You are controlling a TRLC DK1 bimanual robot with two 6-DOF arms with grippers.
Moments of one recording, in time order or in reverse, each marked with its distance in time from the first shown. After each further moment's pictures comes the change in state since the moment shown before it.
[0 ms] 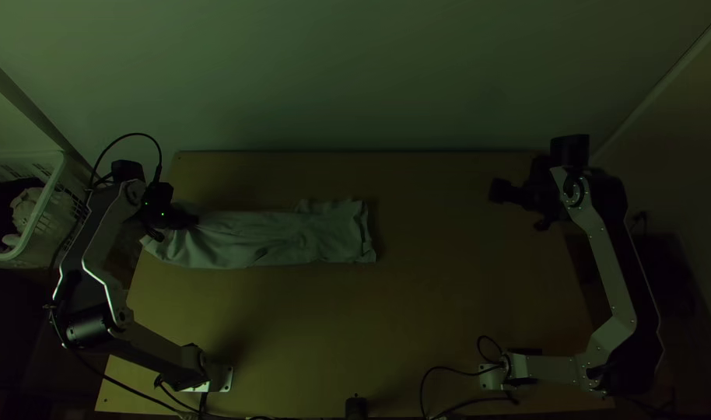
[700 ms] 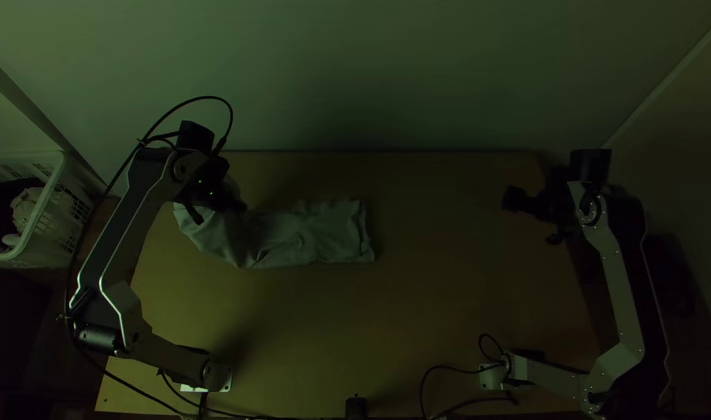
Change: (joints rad) left arm -0.505 -0.023 0.362 -0.386 -0.213 -0.186; right arm -0.064 -0.120 -0.083 0.011 0.000 -0.013
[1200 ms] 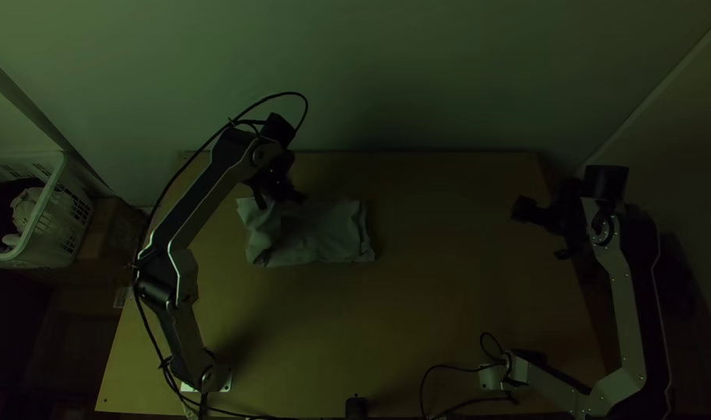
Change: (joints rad) left arm -0.278 0.318 0.349 -0.113 -0.014 -0.174; right arm -0.055 -0.110 -0.082 0.001 0.000 -0.014
